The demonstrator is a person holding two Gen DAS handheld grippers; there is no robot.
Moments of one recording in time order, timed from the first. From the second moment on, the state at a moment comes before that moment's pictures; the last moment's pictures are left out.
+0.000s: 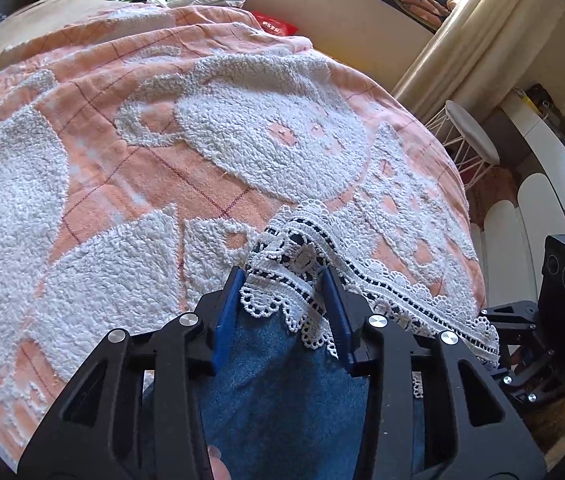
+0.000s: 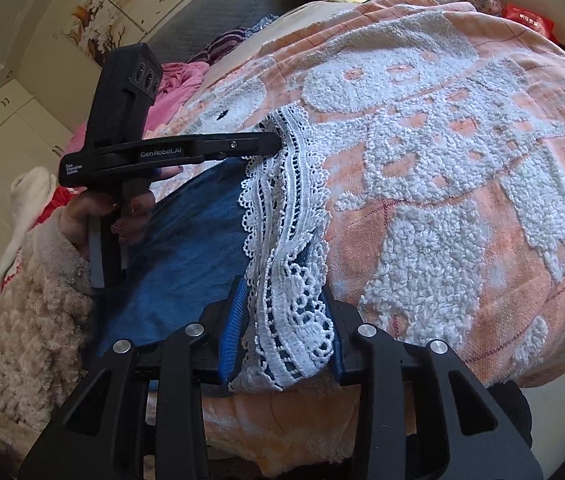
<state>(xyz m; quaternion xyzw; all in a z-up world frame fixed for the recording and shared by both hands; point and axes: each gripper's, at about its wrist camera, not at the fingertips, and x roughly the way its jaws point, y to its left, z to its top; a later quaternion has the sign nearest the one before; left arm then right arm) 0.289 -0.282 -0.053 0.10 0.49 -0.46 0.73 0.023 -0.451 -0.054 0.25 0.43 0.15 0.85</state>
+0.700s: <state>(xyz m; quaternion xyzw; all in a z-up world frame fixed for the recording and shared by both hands) 0.276 -0.236 -0.019 0.00 0.46 -0.47 0.75 0.023 -0.412 -0.002 0.20 0.39 0.16 0.88</state>
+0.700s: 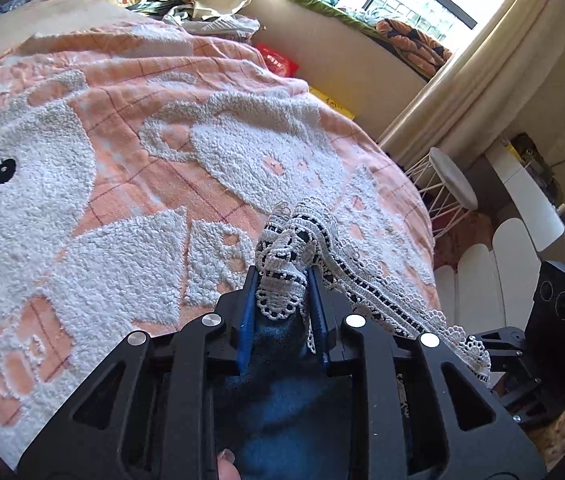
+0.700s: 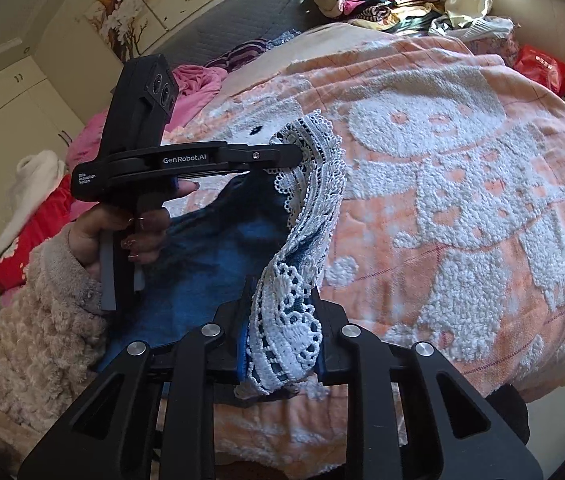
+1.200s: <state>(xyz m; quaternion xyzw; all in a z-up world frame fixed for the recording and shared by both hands) 0.245 -0.105 0.011 -0.06 0.41 -0.43 0.80 0.030 -0.301 0.040 0.13 0.38 0.28 0.87</state>
